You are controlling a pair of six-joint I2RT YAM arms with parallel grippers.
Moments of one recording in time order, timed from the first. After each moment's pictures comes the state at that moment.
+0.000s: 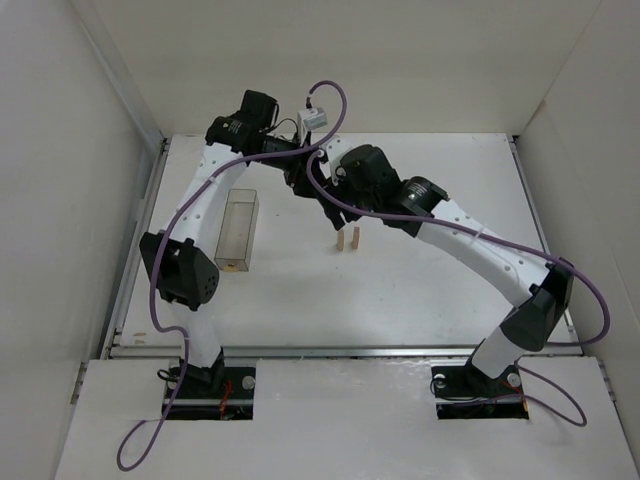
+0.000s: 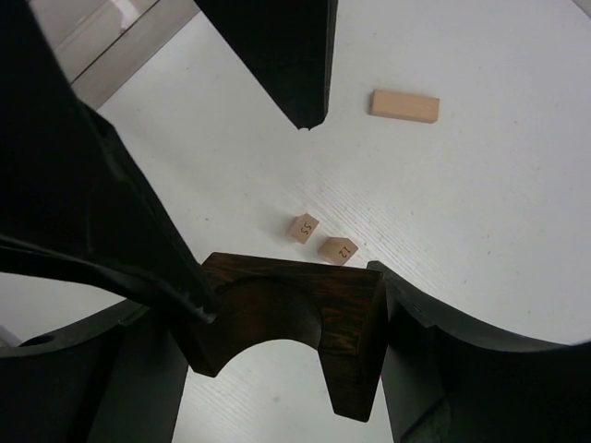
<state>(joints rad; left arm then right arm) -0.35 1.87 2.03 -1.10 1.06 0.39 0.83 1.62 1.68 -0.69 0.17 -0.01</state>
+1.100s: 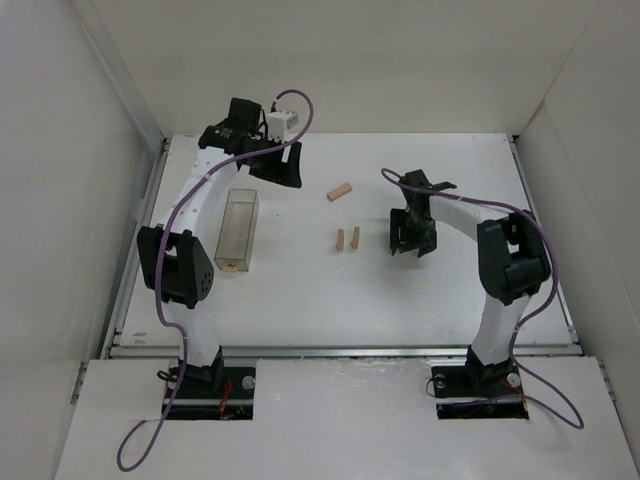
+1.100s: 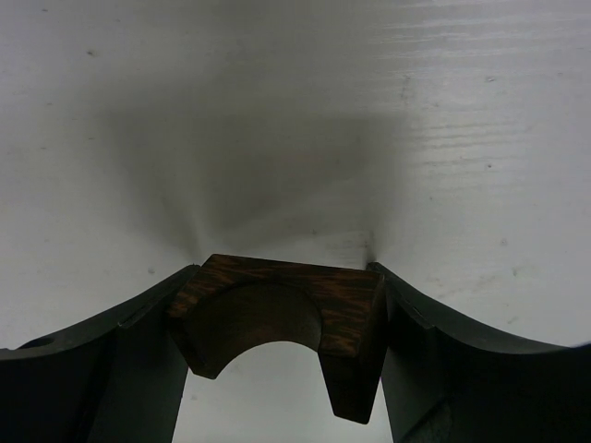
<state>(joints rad) -0.26 1.88 1.88 -0.92 0.44 0.09 0.32 1.89 1.31 -0.77 0.03 0.40</state>
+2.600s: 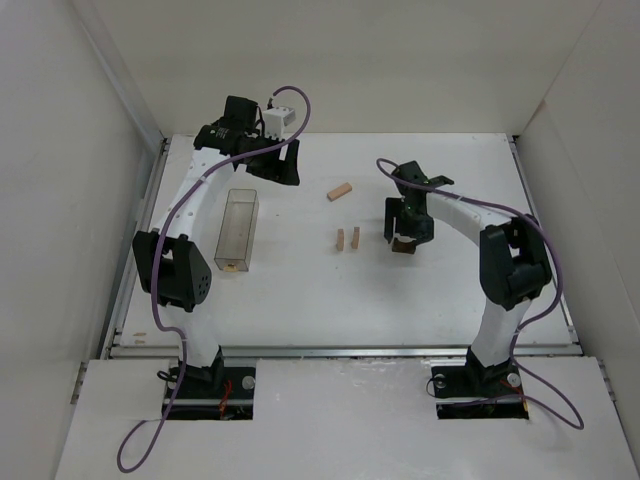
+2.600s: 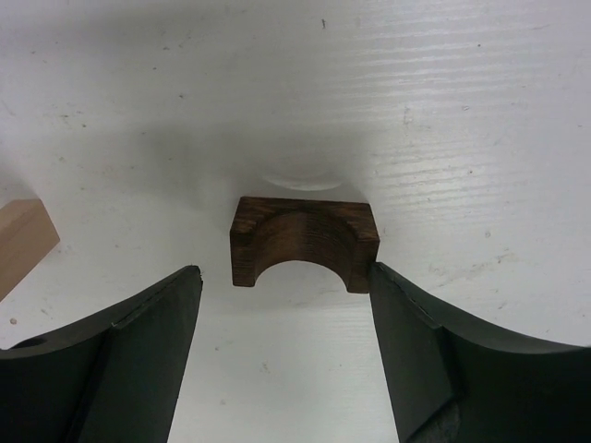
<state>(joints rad) -0.25 1.84 1.88 -0.92 0.42 0.09 0.37 1.87 1.38 -0.77 0.12 0.44</state>
